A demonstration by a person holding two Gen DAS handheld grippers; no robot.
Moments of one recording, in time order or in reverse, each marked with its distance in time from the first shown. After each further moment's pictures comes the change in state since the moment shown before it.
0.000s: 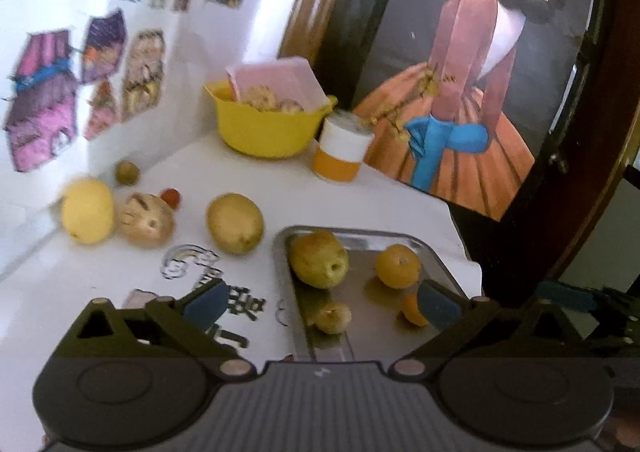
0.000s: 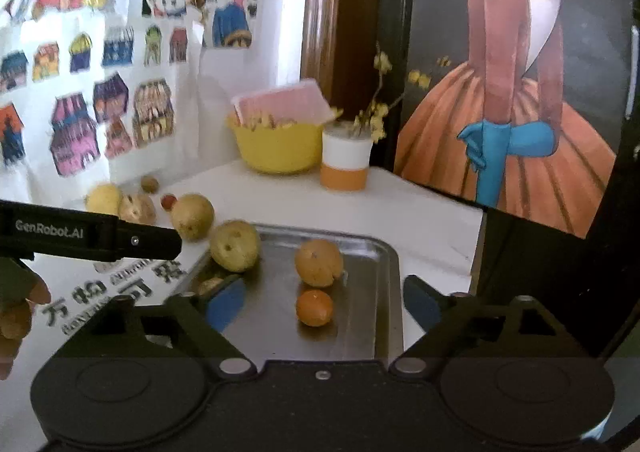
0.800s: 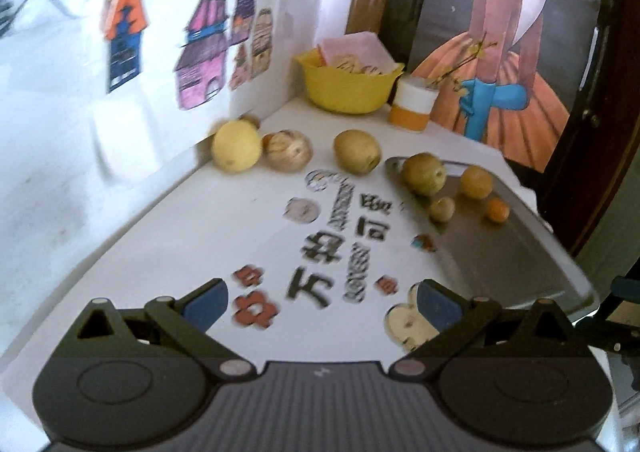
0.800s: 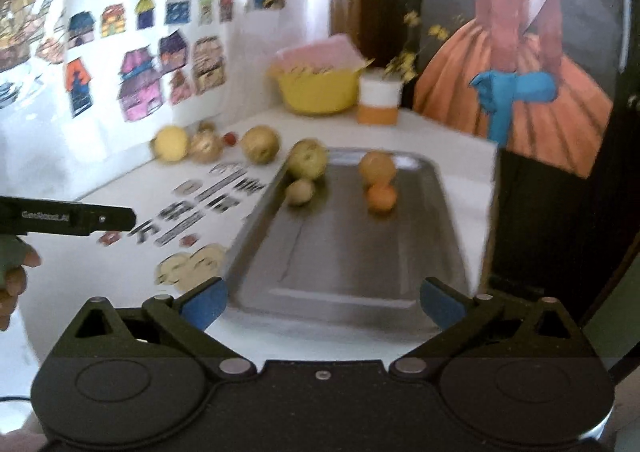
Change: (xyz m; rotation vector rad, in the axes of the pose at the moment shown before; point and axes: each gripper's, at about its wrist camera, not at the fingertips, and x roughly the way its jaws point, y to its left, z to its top) left arm -0.091 0.081 -0.057 0.063 0.087 0.144; right arm -0.072 0.072 -0.054 0.035 0.186 0.065
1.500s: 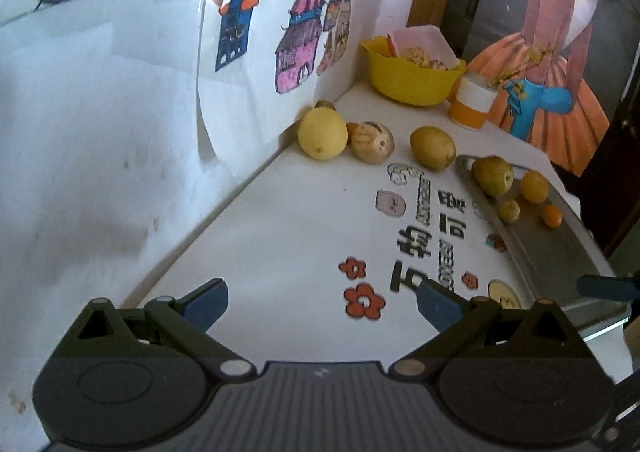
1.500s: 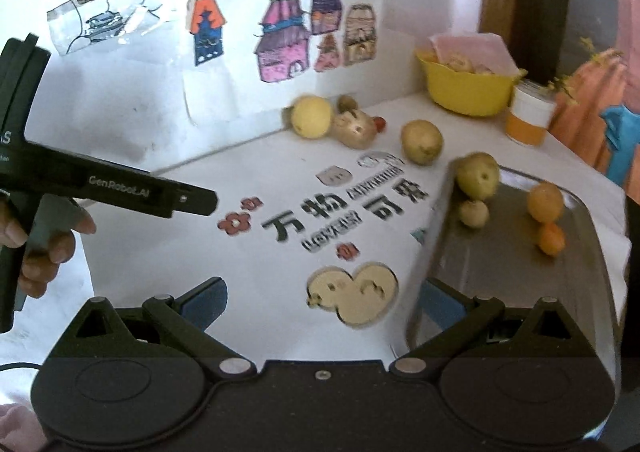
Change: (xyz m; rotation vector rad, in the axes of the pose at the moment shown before) left arm -0.005 0.064 0.017 -0.076 0.061 0.073; right arm 0.045 0.097 0.040 -0.217 0.059 0.229
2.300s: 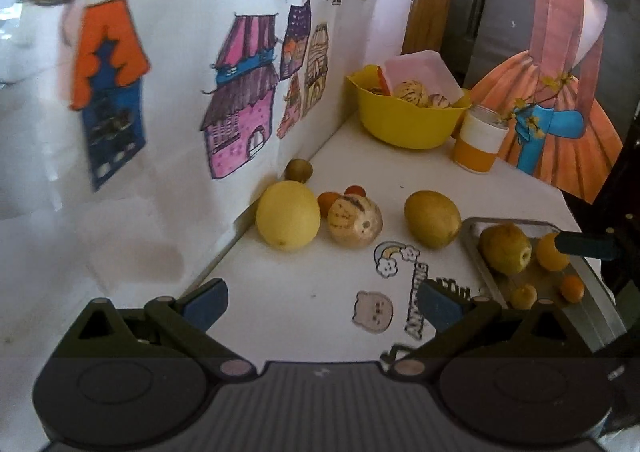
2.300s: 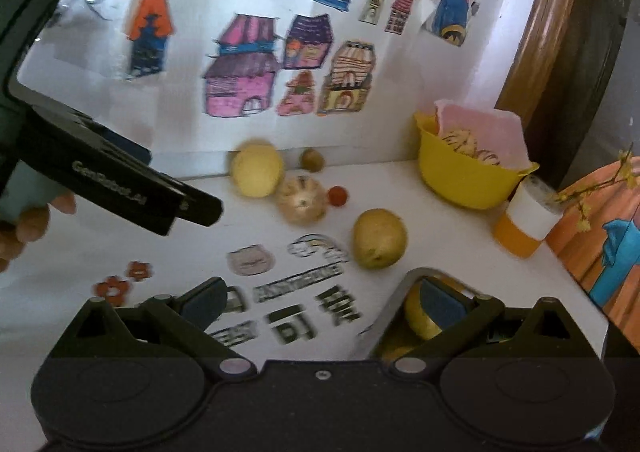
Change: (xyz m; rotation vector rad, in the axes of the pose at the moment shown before) left arm 0.071 -0.036 0.073 0.021 -0.068 0.010; right arm 0.080 -0.065 0.065 -0.243 -0.086 -0.088
